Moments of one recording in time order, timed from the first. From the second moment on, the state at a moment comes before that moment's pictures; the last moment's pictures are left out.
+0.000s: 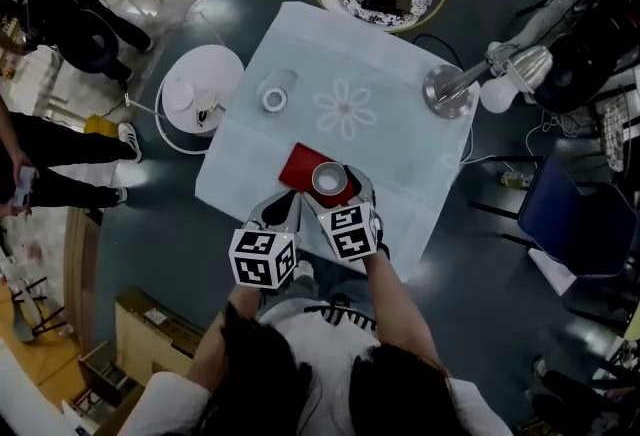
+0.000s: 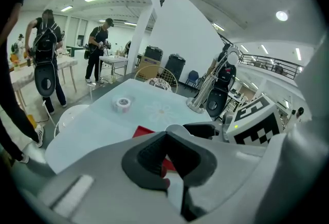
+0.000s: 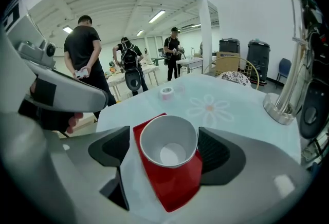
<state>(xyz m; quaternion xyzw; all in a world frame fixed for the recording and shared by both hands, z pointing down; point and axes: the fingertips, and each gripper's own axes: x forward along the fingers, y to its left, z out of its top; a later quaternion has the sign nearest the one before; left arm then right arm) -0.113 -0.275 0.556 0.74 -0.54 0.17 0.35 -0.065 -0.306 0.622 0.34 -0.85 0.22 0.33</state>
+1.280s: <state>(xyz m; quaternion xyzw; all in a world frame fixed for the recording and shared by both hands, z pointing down) -0.095 -0.269 0.545 0.77 -0.51 0.19 0.33 0.032 -0.309 0.605 0.48 -0.79 0.23 0.31</state>
